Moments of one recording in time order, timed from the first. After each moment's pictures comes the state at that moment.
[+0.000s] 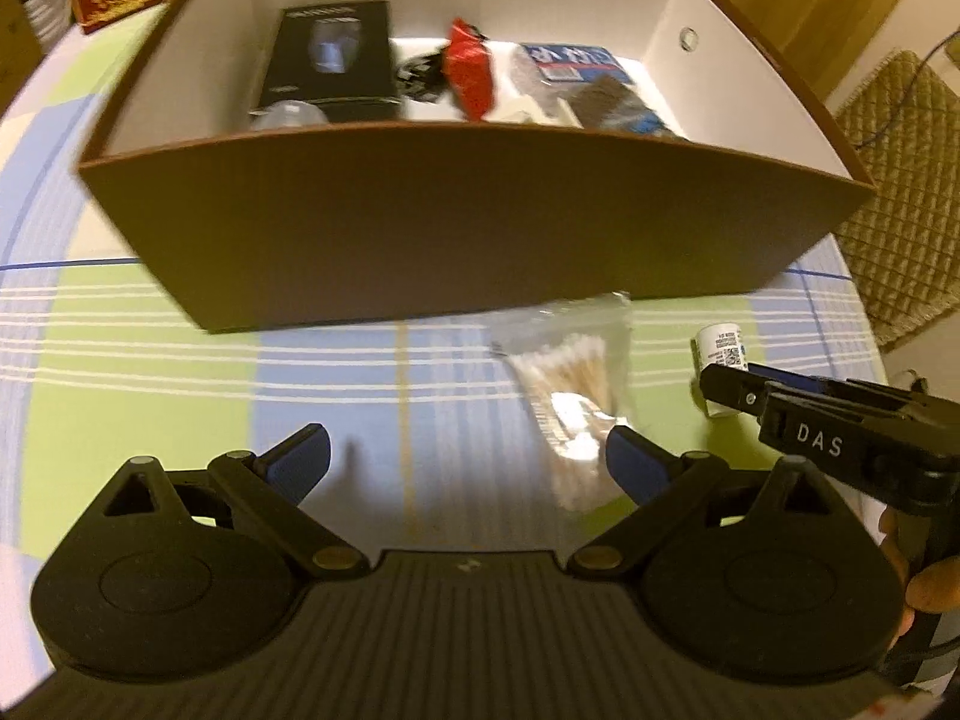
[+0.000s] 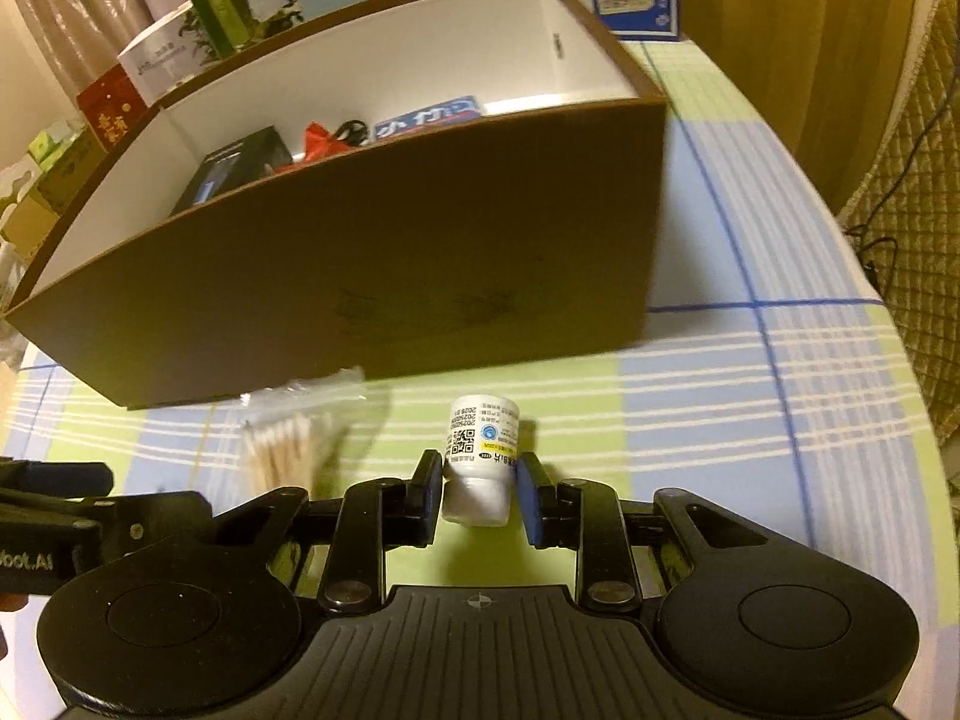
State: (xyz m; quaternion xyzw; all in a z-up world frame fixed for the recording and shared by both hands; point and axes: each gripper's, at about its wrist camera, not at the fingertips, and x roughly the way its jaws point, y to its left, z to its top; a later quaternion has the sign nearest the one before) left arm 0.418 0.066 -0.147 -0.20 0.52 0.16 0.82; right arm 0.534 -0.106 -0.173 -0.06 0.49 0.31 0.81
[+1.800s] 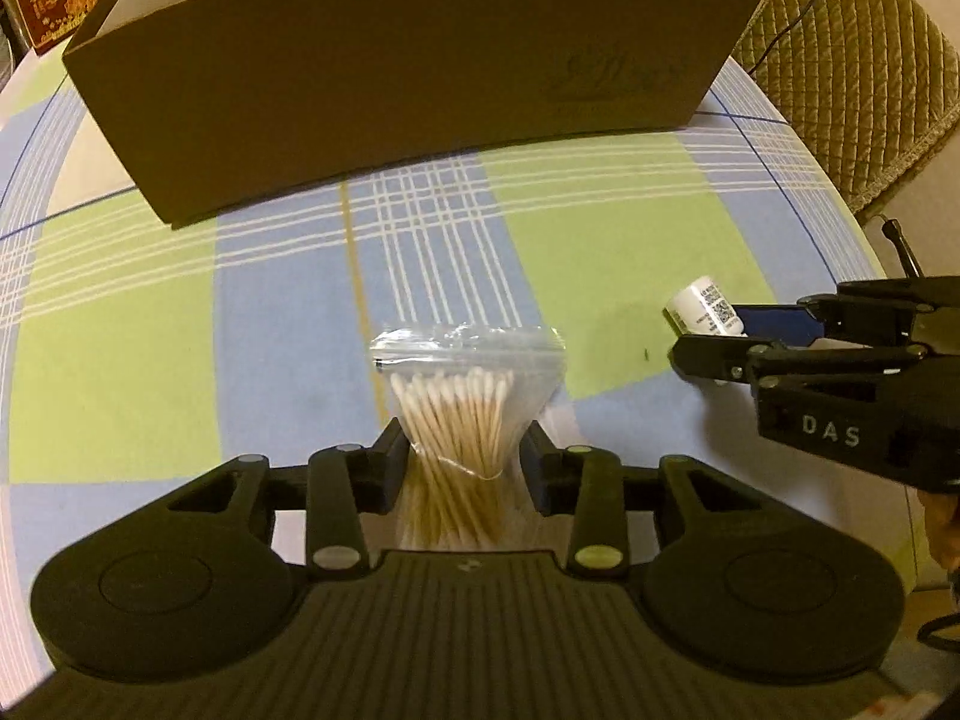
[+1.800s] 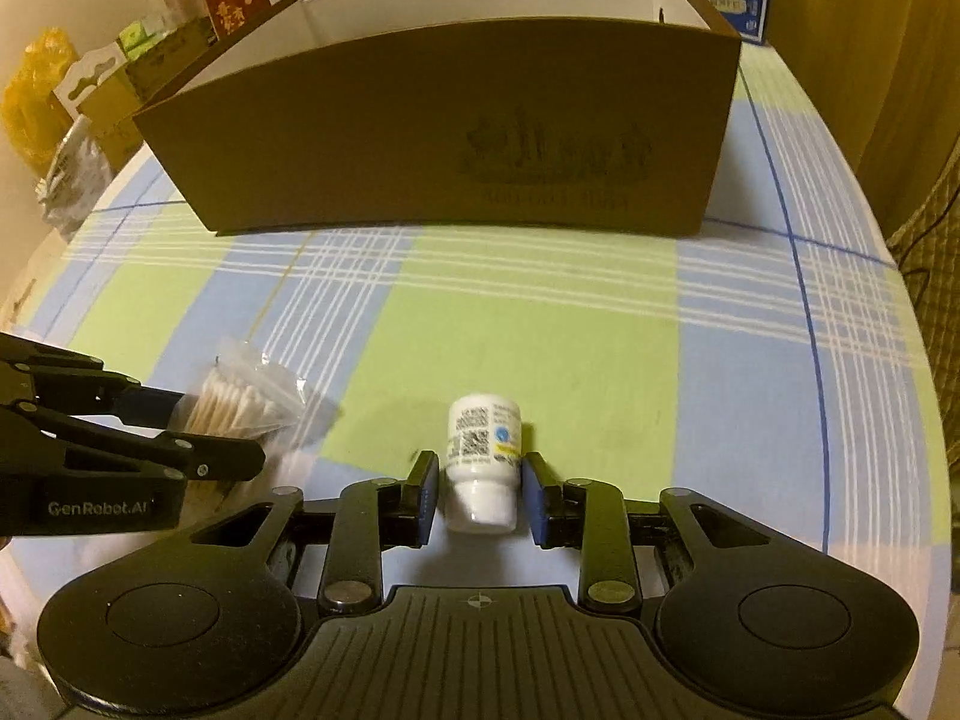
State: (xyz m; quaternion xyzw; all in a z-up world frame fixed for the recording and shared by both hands) left arm 0.357 0.012 -0.165 -0.12 0.54 0.11 0.83; right arm 0.457 -0.124 -0.174 -0.14 0.48 0.38 0.78
